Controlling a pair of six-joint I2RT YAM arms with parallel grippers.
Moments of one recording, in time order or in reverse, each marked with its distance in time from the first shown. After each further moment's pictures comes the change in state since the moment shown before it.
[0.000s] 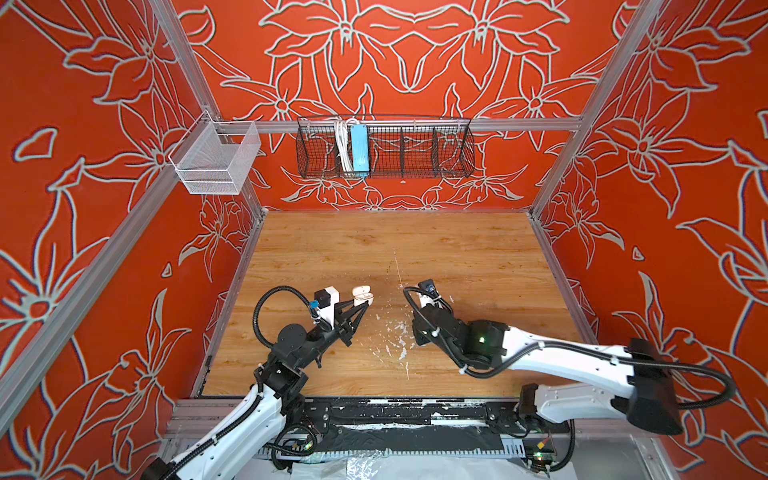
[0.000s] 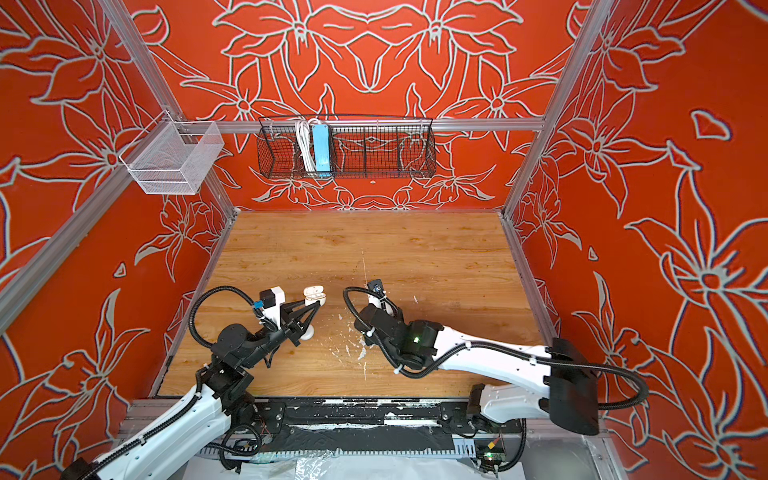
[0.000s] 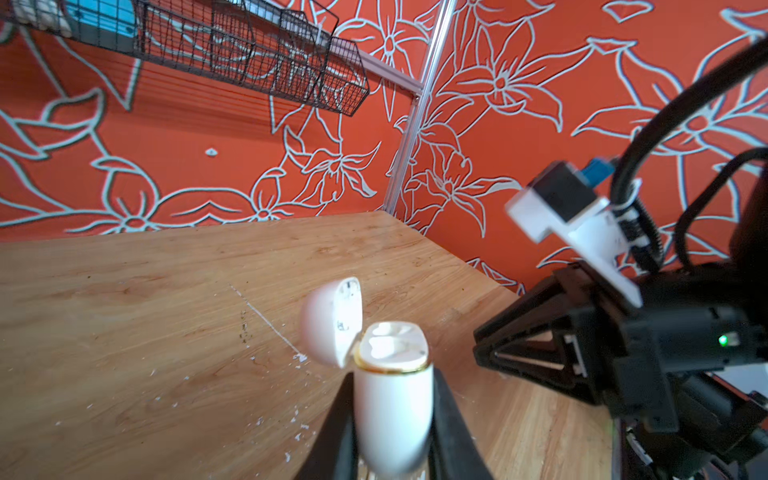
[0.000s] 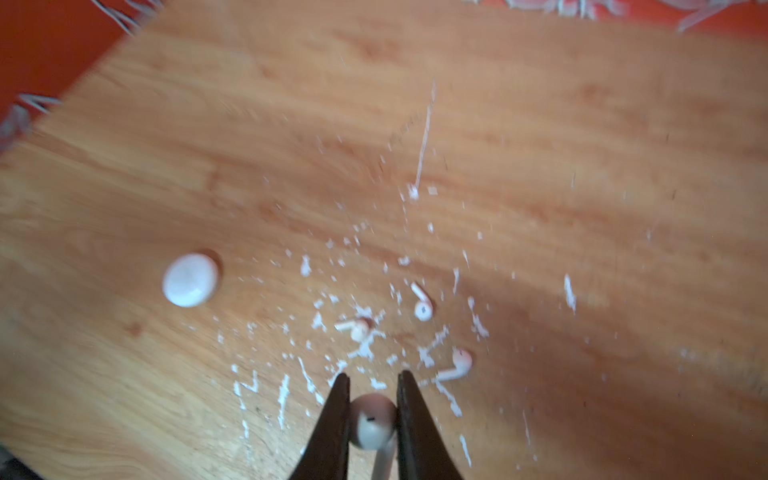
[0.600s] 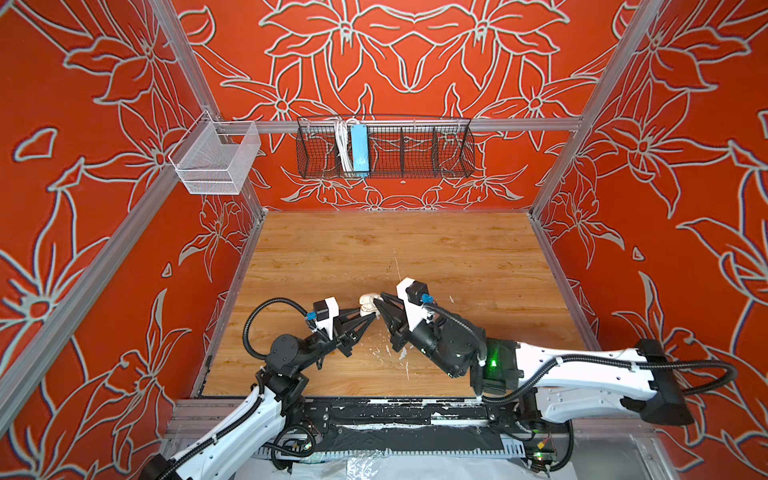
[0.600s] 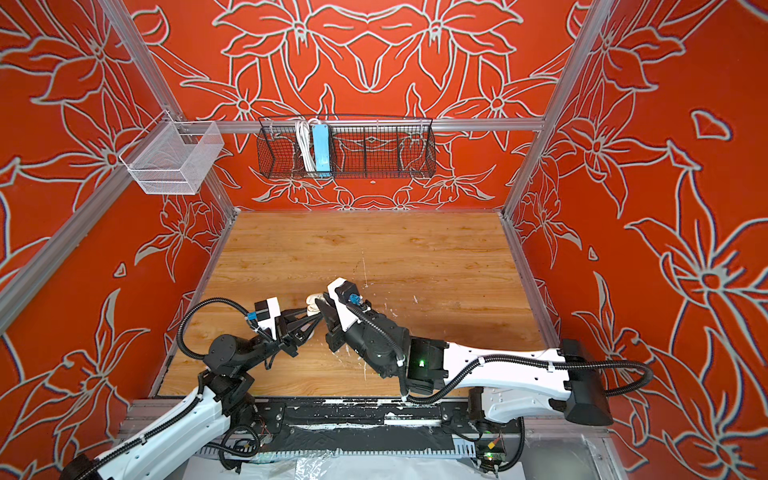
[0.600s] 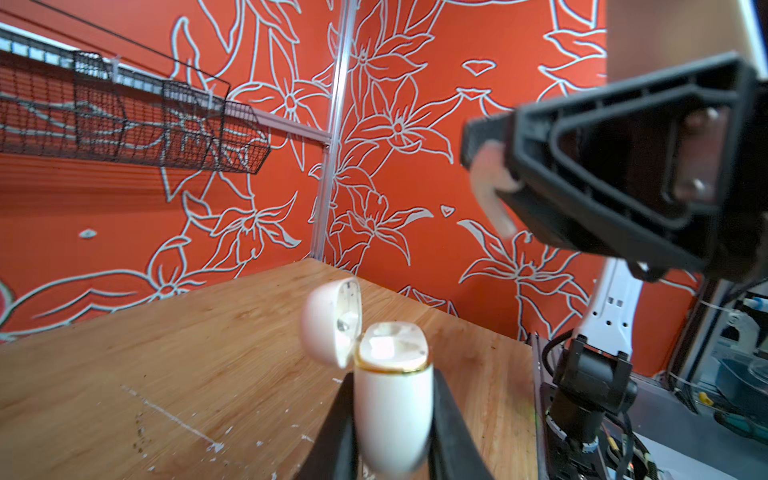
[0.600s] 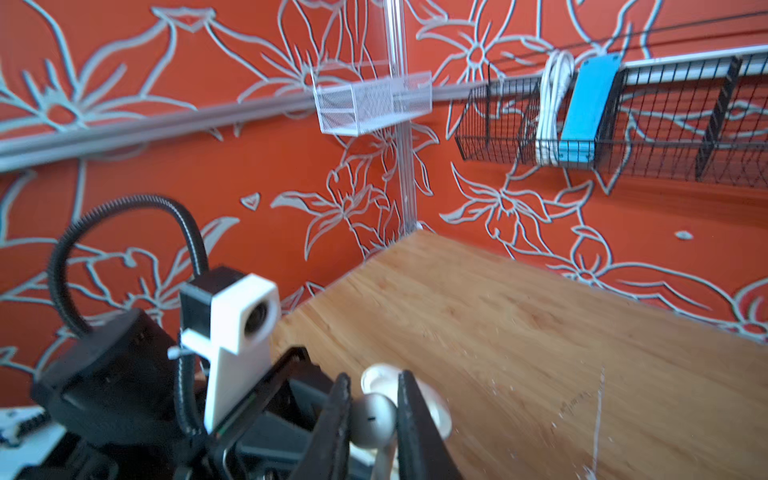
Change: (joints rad) left arm -0.058 -0.028 -0.050 0.230 0.168 0.002; right arm 0.200 -0.021 0.030 0.729 -0.032 -0.439
